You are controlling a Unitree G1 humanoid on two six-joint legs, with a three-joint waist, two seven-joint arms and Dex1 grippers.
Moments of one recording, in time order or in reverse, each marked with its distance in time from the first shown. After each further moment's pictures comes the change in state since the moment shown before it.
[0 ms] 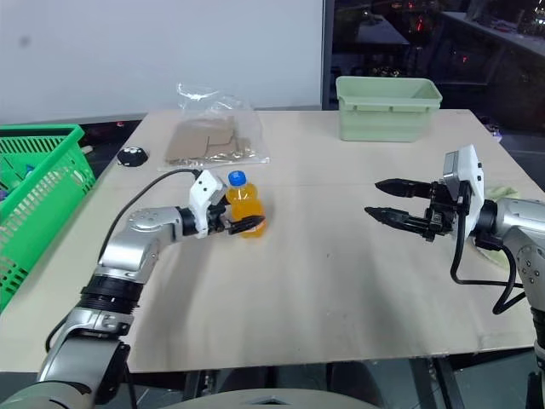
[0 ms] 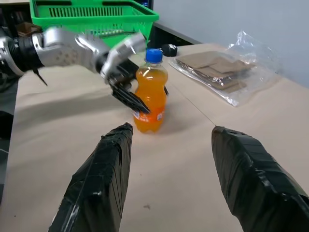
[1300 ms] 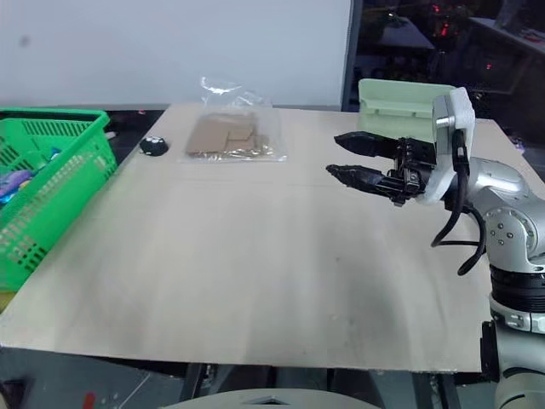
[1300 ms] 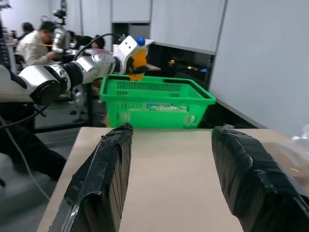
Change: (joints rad) left arm -0.147 0.659 0.485 0.749 0.238 -0.374 0.593; right arm -0.305 0.173 0.071 0.036 0.158 0.065 -0.025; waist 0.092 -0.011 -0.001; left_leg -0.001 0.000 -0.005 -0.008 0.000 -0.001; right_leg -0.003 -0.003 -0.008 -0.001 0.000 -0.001
